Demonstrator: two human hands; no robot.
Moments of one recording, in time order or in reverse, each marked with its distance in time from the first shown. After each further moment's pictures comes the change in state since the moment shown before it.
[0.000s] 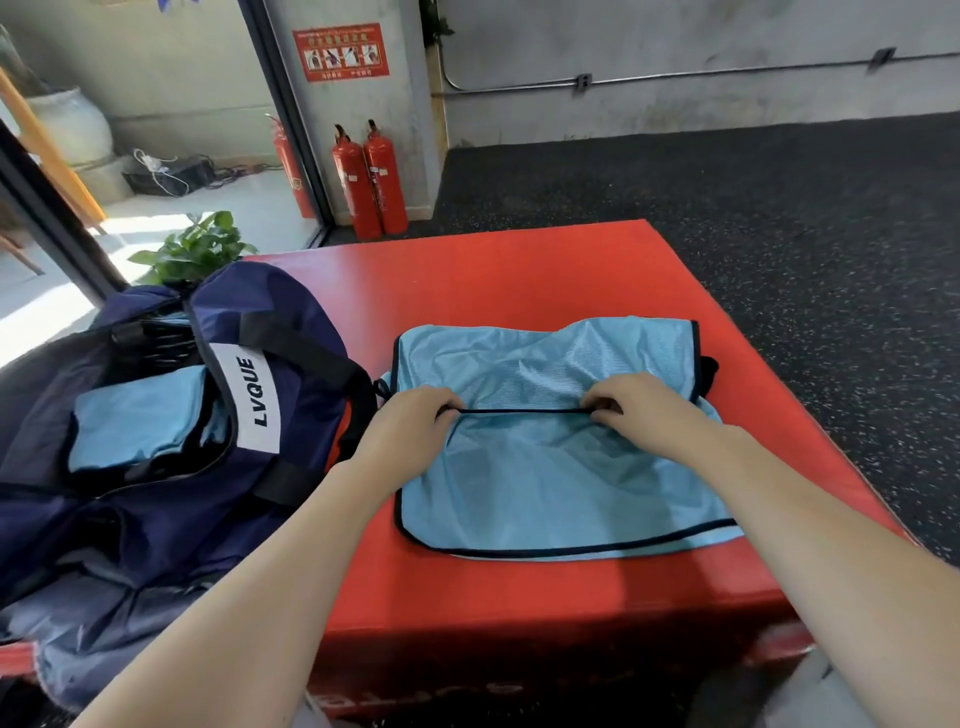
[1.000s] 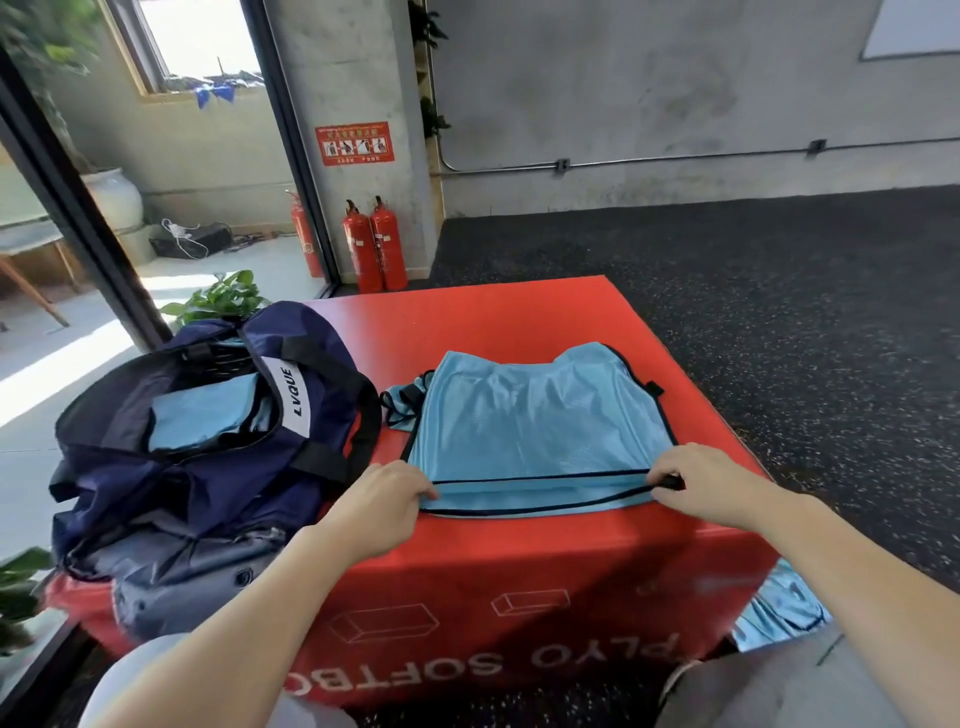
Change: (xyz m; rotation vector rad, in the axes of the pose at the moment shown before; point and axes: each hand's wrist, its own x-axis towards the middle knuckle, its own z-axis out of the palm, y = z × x) left_hand -0.119 0.017 -0.018 0.251 -0.156 0.184; right_hand -0.163 0.044 -0.027 -0.220 -0.086 0.088
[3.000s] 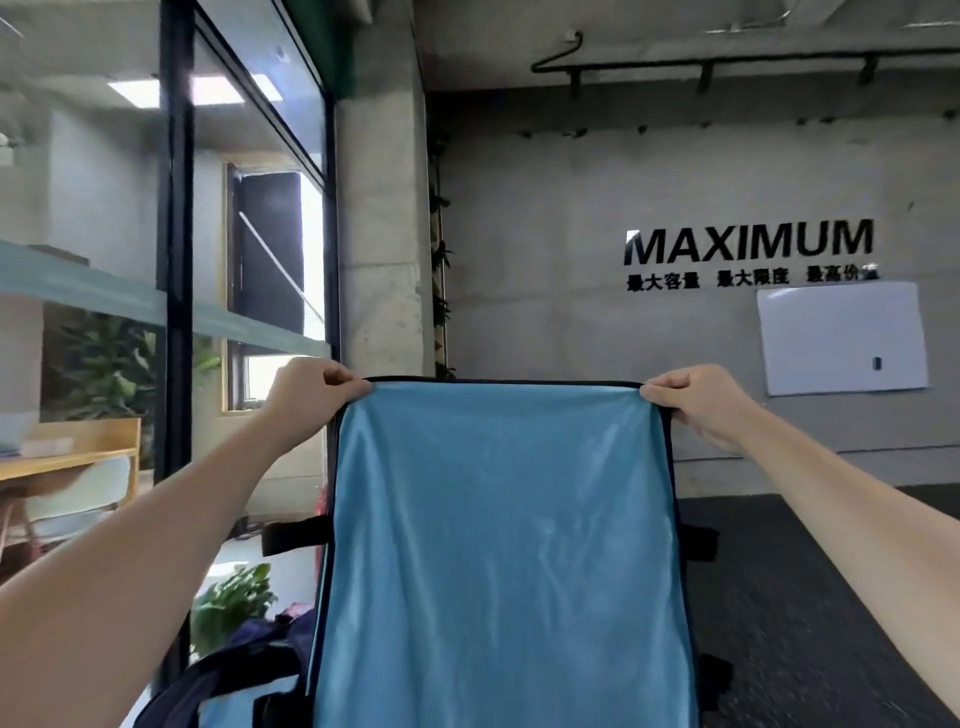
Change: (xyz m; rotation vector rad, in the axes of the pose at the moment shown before) left_hand -0.038 0.112 -0.493 -0.353 0.904 -0.150; right_hand -0.139 -0.130 -0.443 0.915 0.840 -0.131
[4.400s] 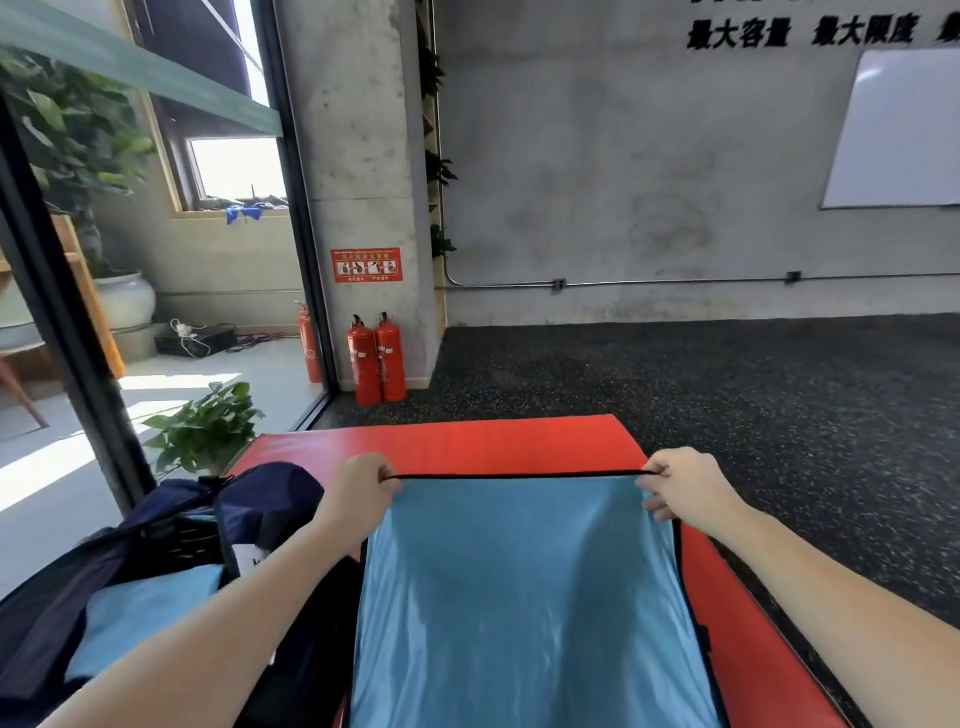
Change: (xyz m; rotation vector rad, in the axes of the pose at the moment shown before) left_hand -0.084 -0.293 0.326 0.222 -0.473 -0.365; right_hand 0.032 0.379 0.188 -0.380 -0.206 0.493
